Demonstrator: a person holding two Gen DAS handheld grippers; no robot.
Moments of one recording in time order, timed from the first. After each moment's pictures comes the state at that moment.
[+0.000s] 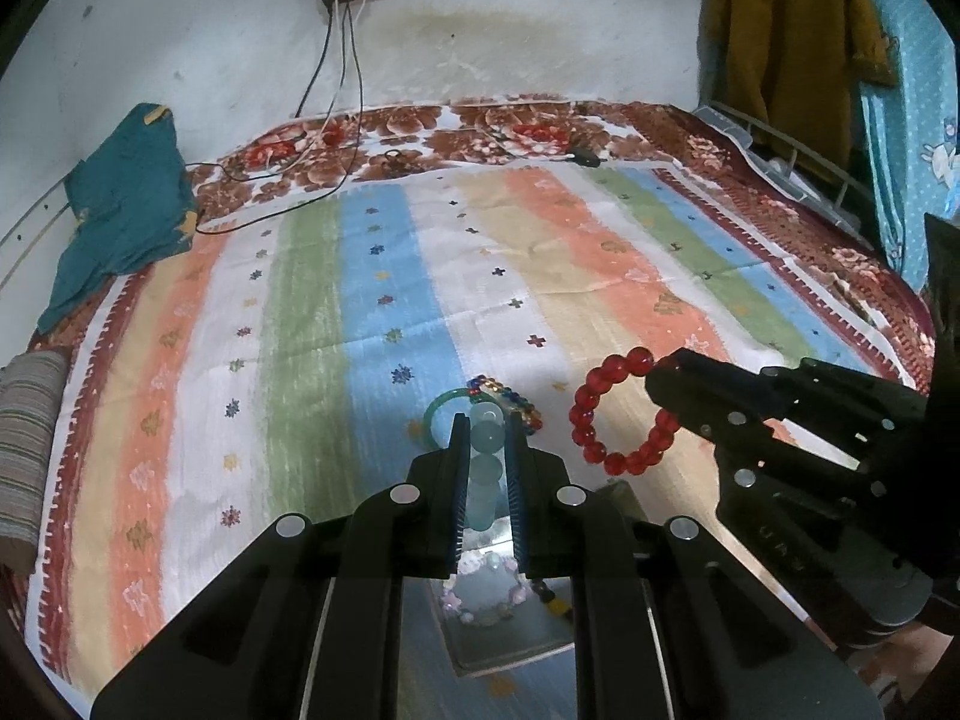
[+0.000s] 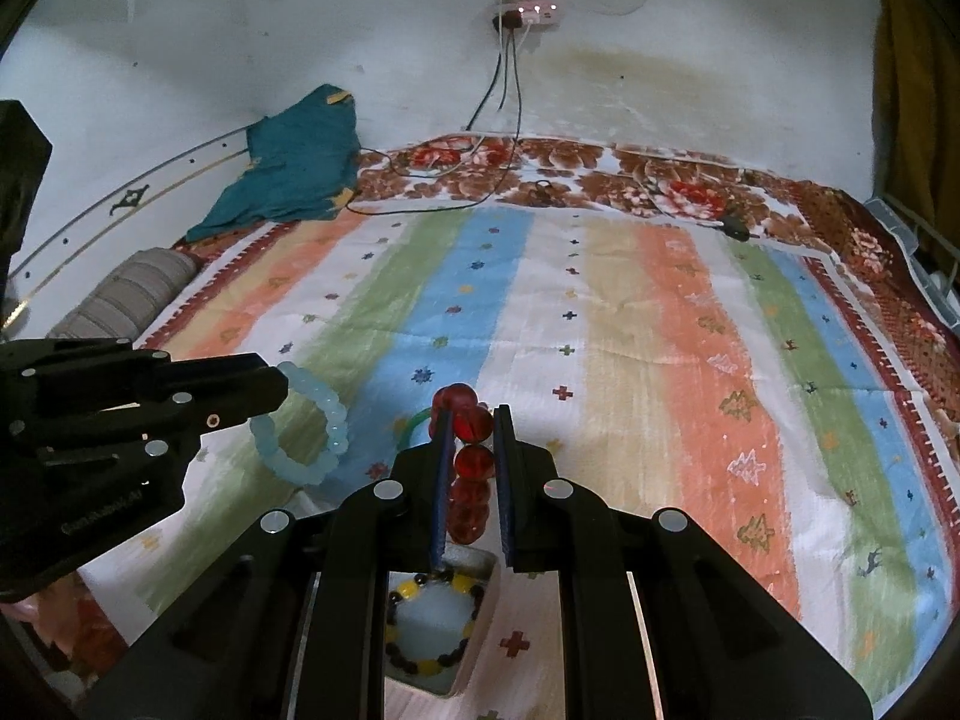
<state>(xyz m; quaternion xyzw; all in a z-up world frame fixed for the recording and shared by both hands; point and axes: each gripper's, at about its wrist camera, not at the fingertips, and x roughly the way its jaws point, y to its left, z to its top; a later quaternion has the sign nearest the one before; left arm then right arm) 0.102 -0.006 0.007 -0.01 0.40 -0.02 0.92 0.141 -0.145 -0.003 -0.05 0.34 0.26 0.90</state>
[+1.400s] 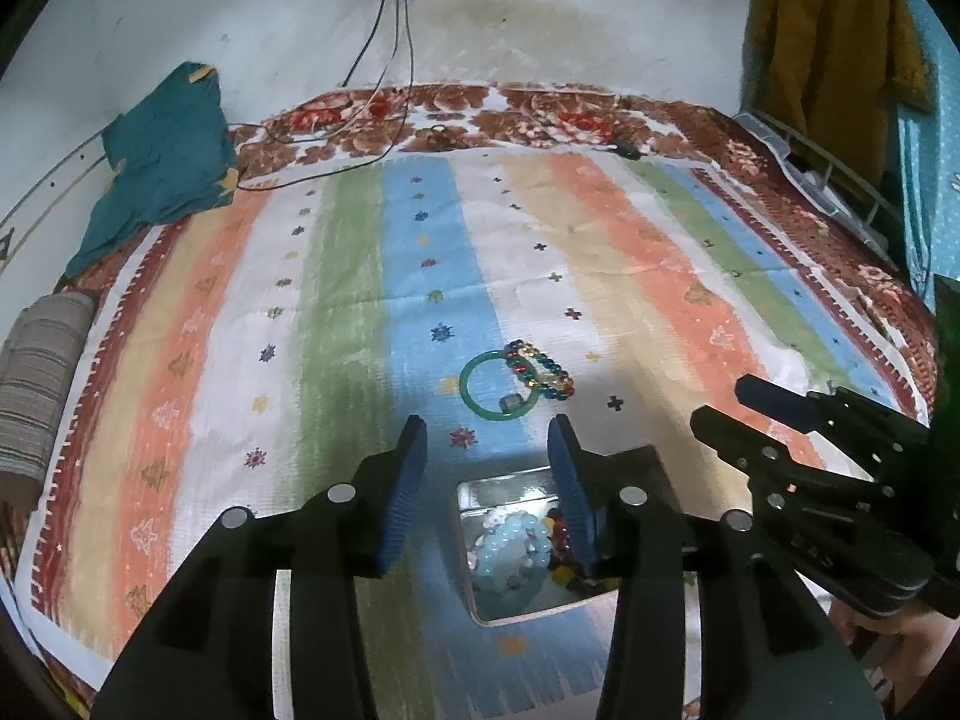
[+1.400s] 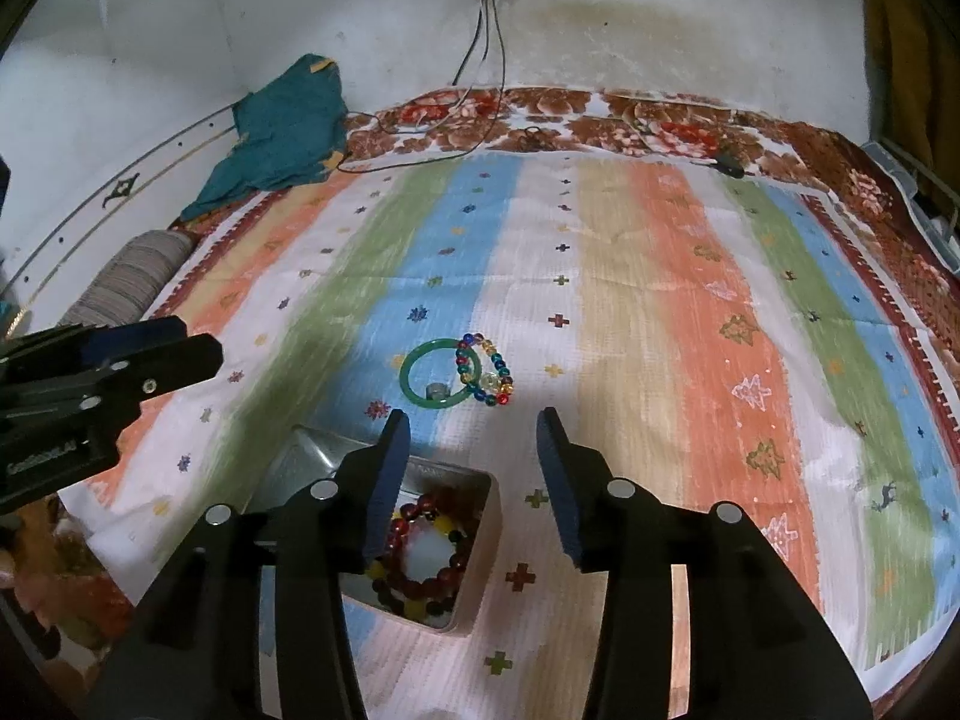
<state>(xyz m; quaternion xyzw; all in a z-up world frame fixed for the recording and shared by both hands) 0.083 0.012 -0.003 -0.04 0.42 0.03 0.91 0.133 -0.158 -0.025 -0.04 0.40 0.25 0.88</state>
